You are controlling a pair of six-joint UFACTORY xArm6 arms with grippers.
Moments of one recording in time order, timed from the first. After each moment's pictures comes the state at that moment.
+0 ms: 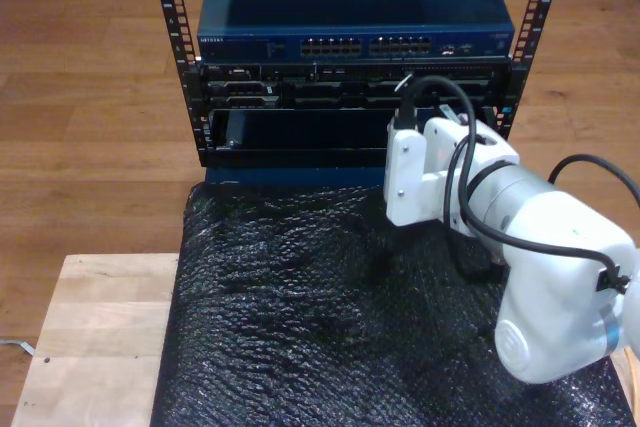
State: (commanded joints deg) left arm 78.1 -28.3 -7.2 7.4 64.1 -182.8; right arm 19.2 -3.8 -23.9 -0.8 -40.9 -81.1
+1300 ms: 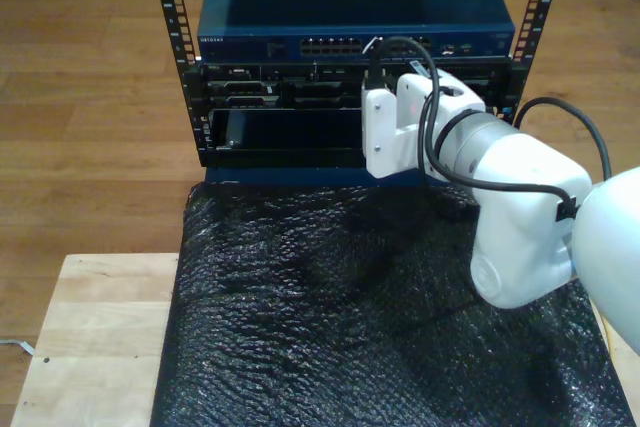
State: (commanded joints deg) left arm 78.1 -28.3 -7.2 7.4 64.1 -182.8; right arm 16.0 6.6 -38.6 -8.5 -43.8 -82.2
